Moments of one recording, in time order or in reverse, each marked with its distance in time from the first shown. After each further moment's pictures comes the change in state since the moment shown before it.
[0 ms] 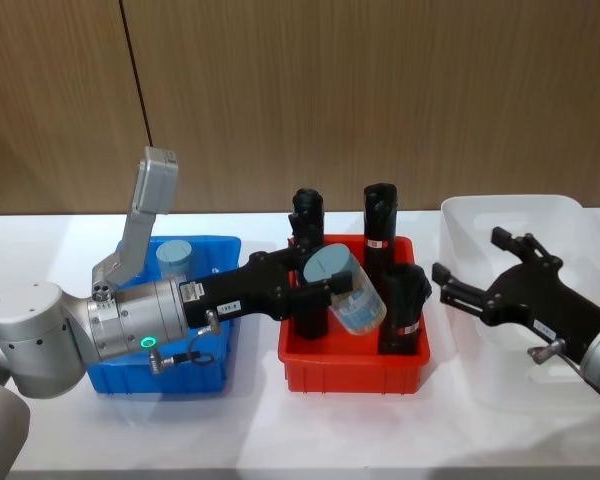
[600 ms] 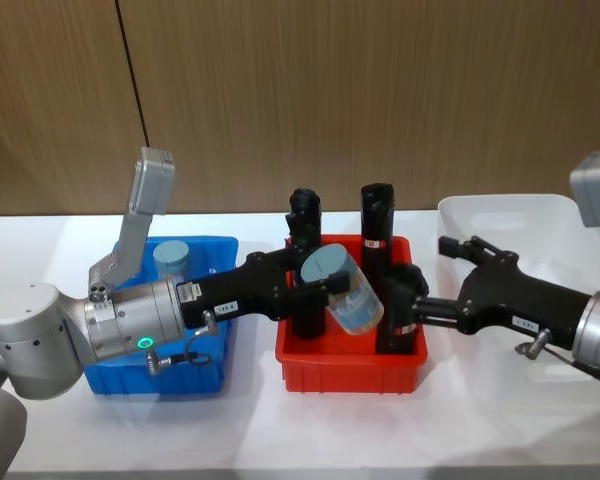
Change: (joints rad) left arm -0.001 0.000 0.000 0.001 0.000 0.000 -0.002; right arm 0.122 0.025 -0.004 0.034 0.003 0.157 0.305
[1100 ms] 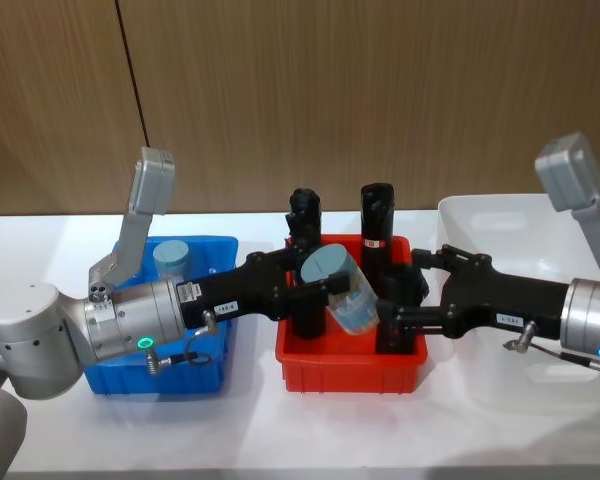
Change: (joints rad) left arm 0.000 0.000 0.000 0.000 0.000 0.000 0.000; right arm 0.103 -0.012 -0.028 0.068 -0.029 0.109 0.163
